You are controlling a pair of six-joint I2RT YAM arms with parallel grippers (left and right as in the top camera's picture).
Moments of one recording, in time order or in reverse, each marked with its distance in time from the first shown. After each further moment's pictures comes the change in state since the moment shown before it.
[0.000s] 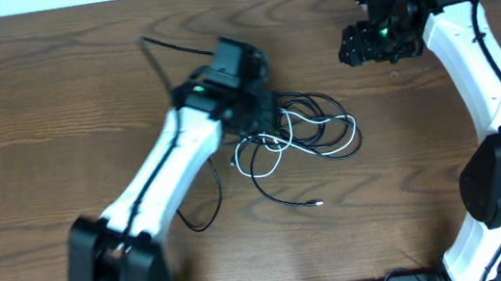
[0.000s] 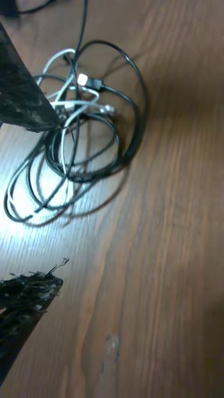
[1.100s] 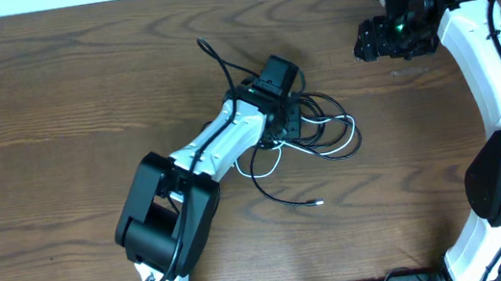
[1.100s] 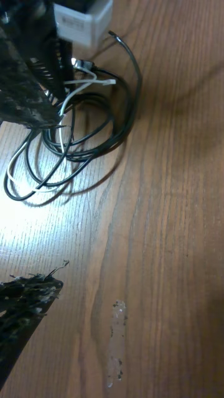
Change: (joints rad) left arm -0.100 0.259 0.000 0.148 -0.137 -0.120; right arm -0.048 0.000 0.000 -0.004 0.021 0.000
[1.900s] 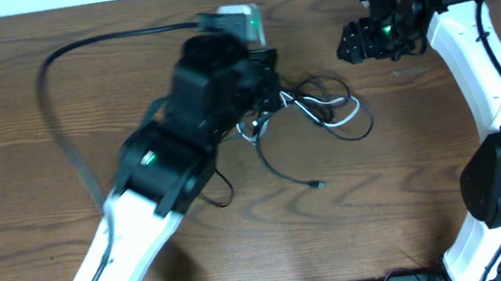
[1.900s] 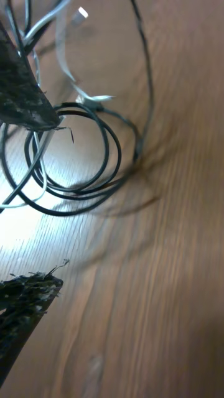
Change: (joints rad) left arm 0.004 -0.716 0.084 0.046 -0.103 0.003; right arm 0.055 0.000 0.000 0.029 -0.118 -0.040
